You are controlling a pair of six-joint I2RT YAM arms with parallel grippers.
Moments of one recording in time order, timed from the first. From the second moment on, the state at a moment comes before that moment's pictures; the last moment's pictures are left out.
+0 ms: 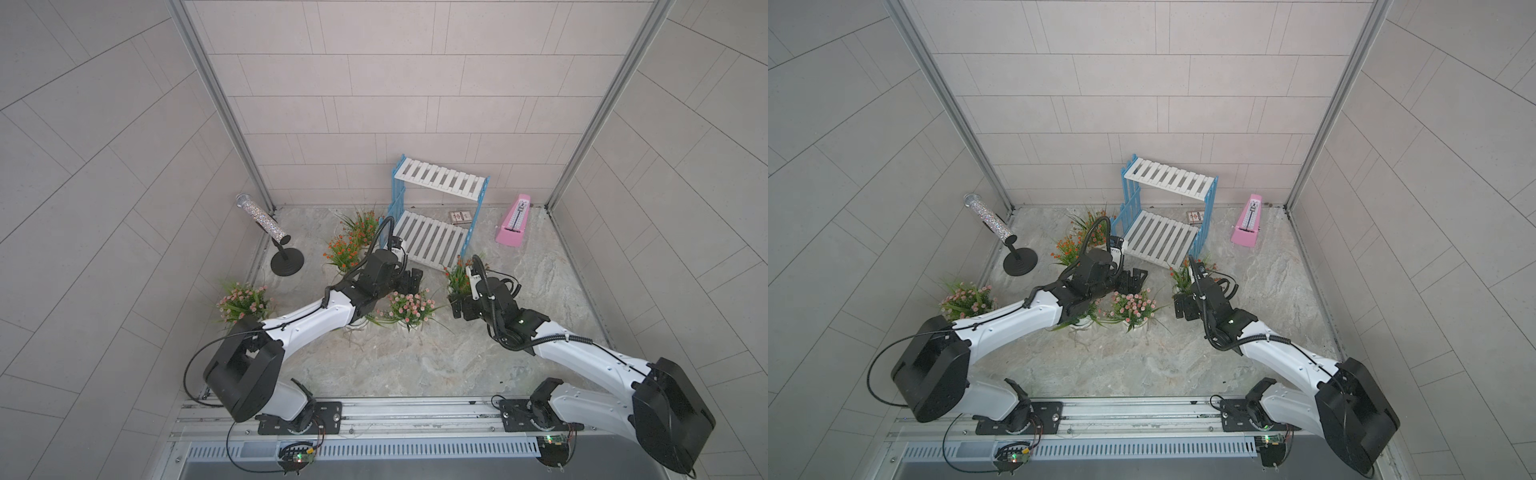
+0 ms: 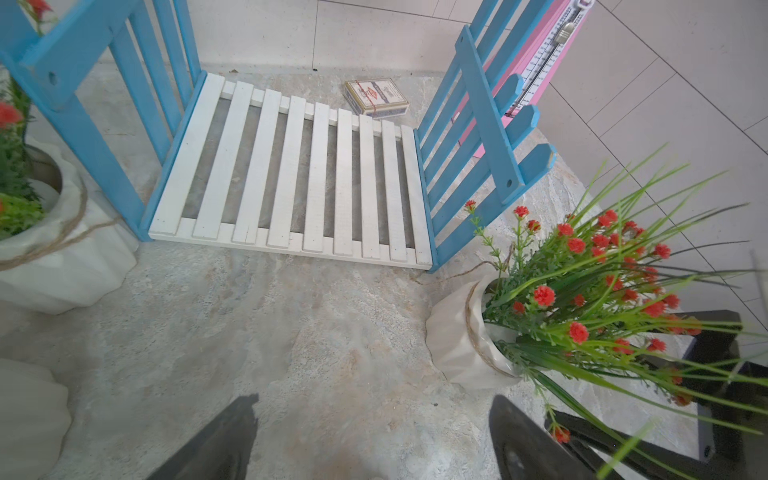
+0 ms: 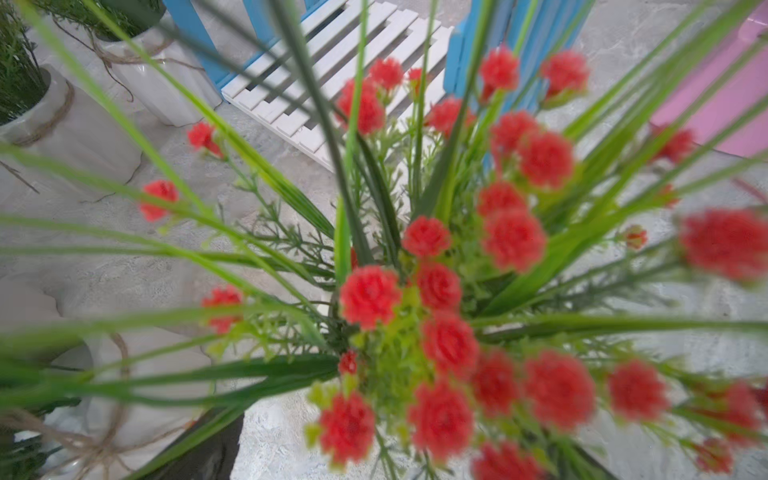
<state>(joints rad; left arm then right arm) -0.70 1.45 0.89 0.01 -0.03 -0.38 0.58 1.15 0.57 -0.10 0.23 0.31</state>
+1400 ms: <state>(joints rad) -0.80 1.33 0.84 0.02 -0.09 -0.40 0.58 1.45 0.74 -0.08 0.35 0.33</state>
